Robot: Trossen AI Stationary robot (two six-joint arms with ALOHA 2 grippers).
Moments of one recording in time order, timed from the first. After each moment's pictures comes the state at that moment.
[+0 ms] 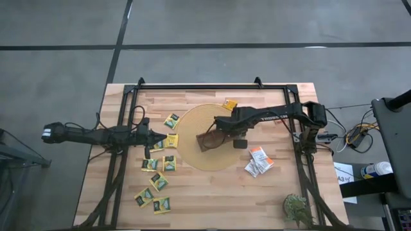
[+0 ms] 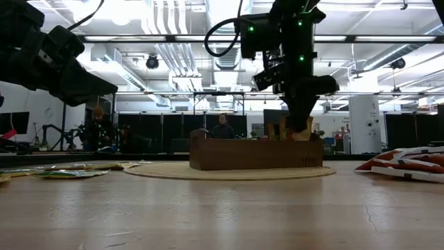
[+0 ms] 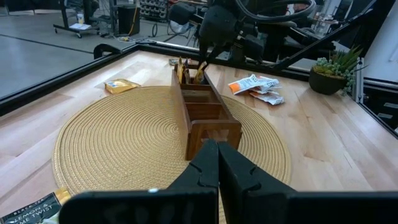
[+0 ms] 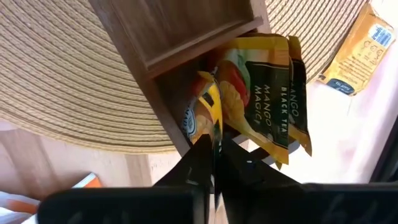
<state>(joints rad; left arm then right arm) -0.08 0.27 0.01 0.05 -0.23 -0.18 -0.09 1.85 1.38 -1.11 0.25 -0.04</state>
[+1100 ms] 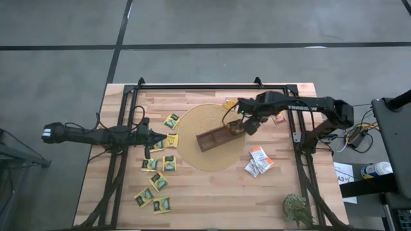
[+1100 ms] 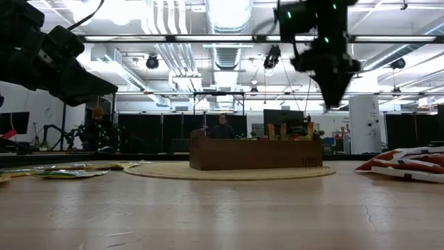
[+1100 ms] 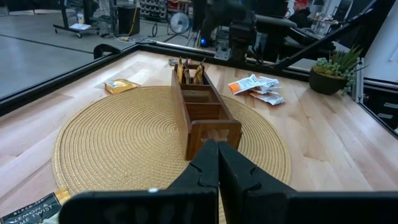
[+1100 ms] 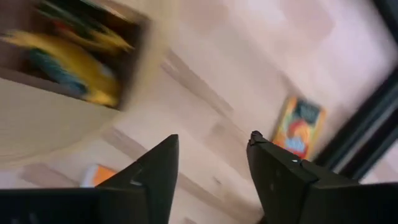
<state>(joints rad) -0.08 0.27 0.01 0.05 -0.23 -0.18 -0.27 1.52 1.21 -1.26 0.23 0.59</state>
